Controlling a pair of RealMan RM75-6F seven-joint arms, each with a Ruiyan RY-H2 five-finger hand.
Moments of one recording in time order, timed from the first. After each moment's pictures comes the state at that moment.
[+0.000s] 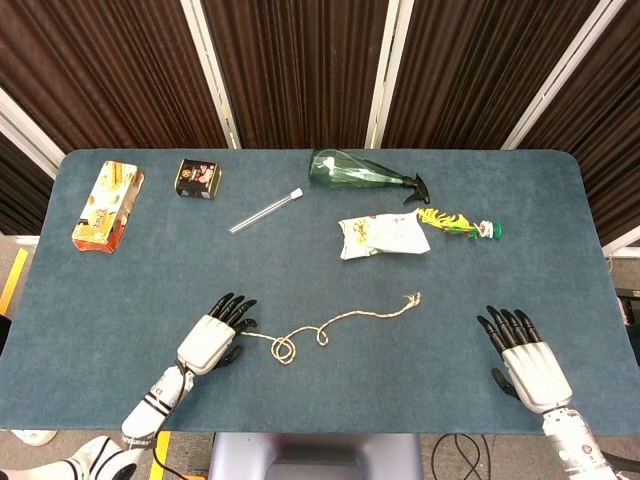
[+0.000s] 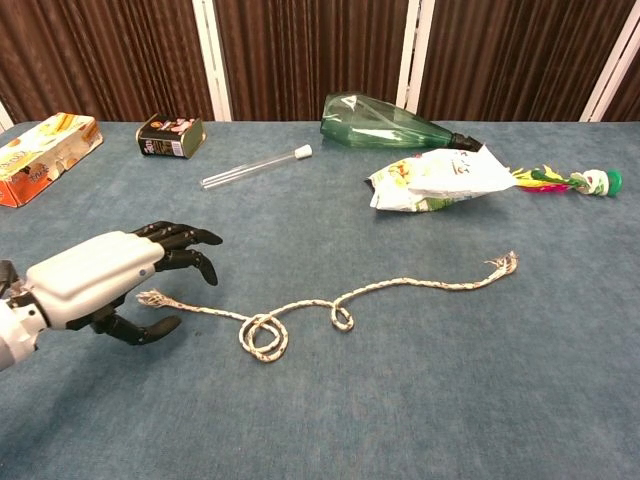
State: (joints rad) left arm -0.48 -1.73 -0.04 -1.15 1.67 1.13 0.06; right arm 0.12 -1.20 -0.04 -1.60 -1.62 1.33 -0.24
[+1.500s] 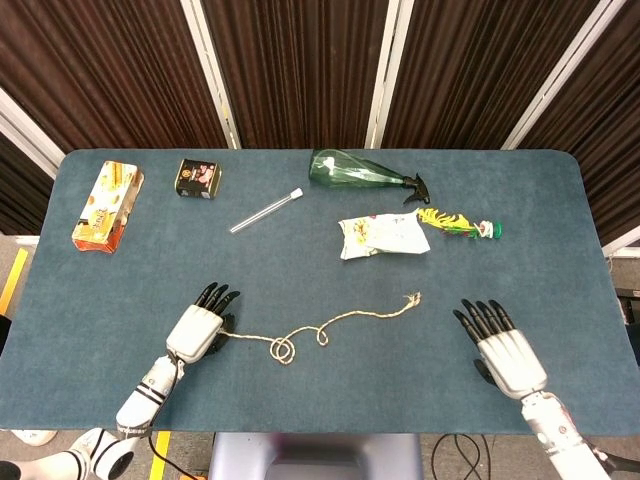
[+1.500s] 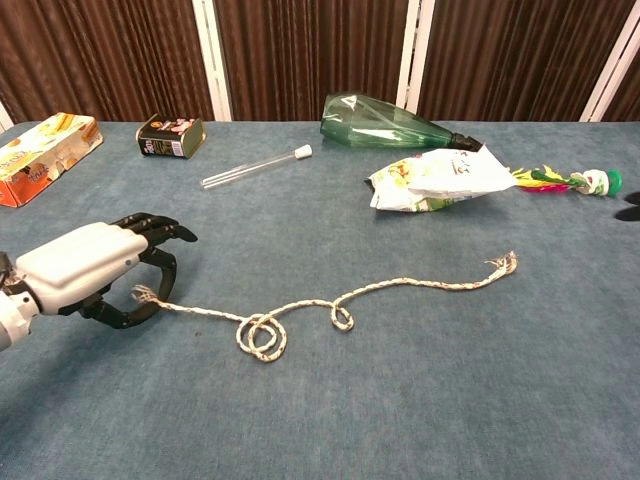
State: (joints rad) left arm -0.51 -1.74 0.00 -1.03 1.59 1.17 0.06; right arm 0.23 -1.25 -0.02 -1.57 -1.62 1.24 -0.32
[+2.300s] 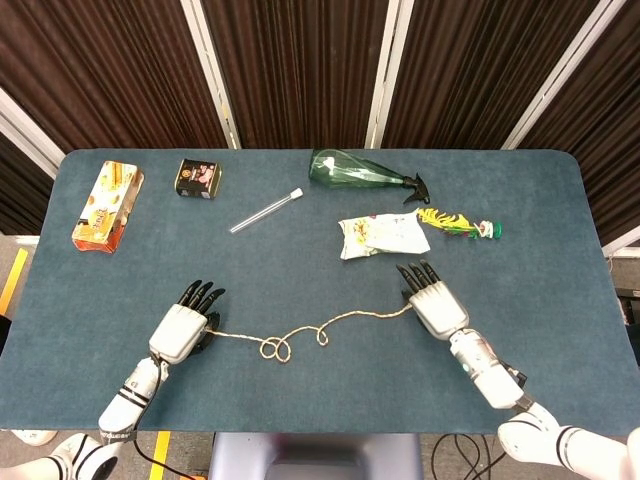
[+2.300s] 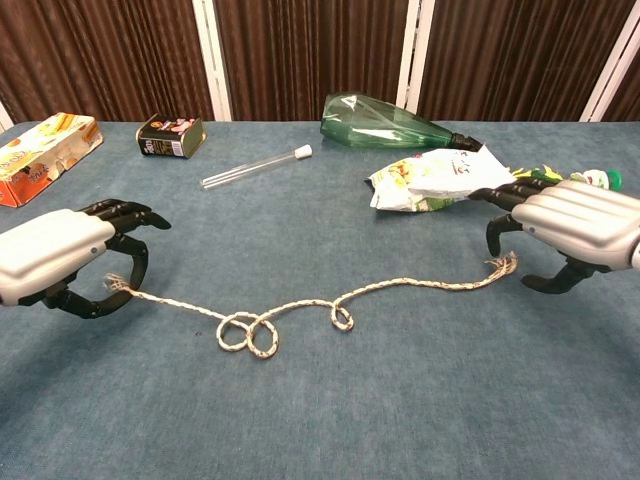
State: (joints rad) left arm -0.49 -1.67 0.01 -1.08 1.59 1.21 0.07; right arm 0.53 -1.56 0.11 -1.21 -1.50 0.96 -0.37
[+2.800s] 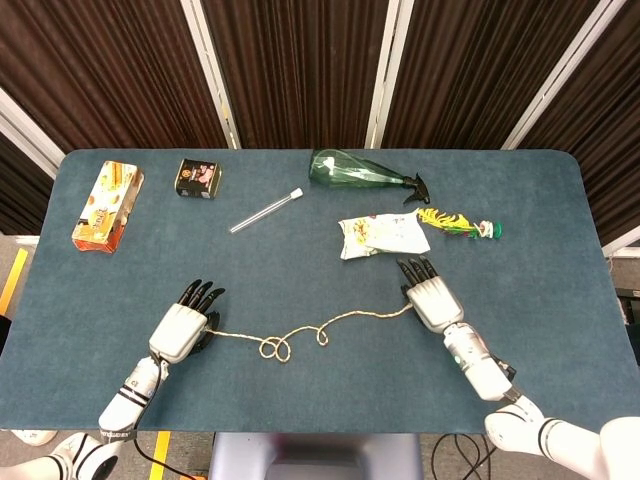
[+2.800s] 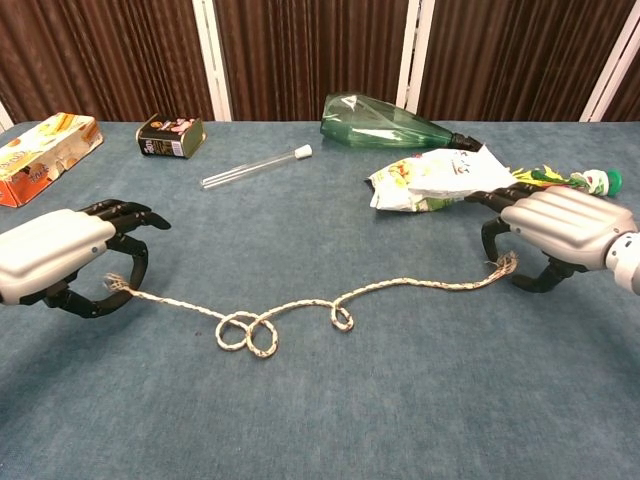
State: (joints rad) left arm -0.49 -1.67 0.01 -1.08 1.58 1.21 0.07; right arm 0.56 -1.65 0.12 -1.09 -1.44 0.95 -0.34
